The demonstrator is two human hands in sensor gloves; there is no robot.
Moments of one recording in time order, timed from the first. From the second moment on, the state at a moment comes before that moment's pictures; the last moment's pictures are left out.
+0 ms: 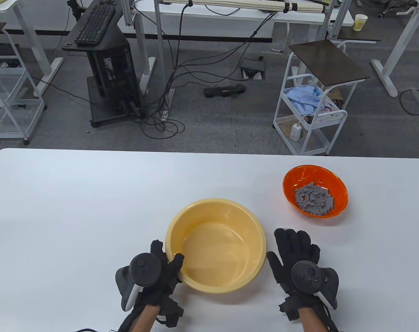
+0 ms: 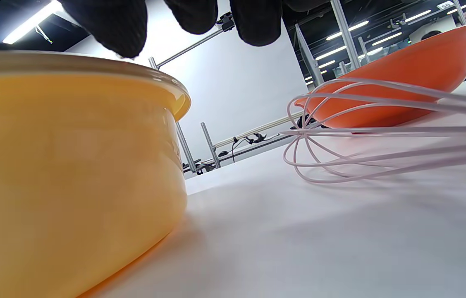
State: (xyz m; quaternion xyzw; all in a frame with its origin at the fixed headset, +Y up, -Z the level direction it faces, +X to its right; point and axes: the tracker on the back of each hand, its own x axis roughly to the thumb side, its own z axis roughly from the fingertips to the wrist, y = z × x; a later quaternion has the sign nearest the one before) left_hand -0.169 -0.742 -0.271 0.00 0.01 0.34 0.94; right_hand 0.221 -0.746 -0.282 0.07 -0.11 0.96 0.23
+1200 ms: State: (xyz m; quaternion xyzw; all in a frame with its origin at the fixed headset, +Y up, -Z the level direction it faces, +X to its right) left_hand -0.224 -0.750 -0.275 0.14 0.01 0.07 0.99; right_hand 0.285 -0.701 -0.311 -0.13 -0.12 0.92 0.35
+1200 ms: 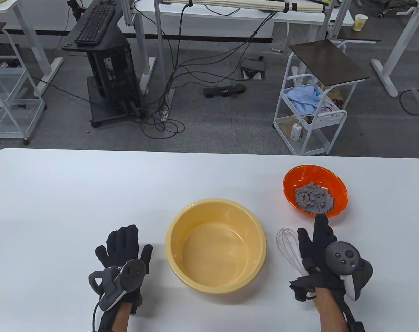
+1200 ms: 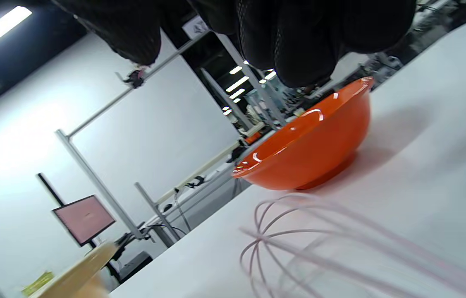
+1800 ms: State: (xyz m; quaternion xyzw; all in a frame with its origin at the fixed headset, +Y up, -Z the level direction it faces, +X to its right) left_hand -0.219 -0.749 -0.279 0.13 -0.01 0.03 0.99; right_hand 0.355 -0.737 -0.407 -0.38 0.11 0.80 0.46
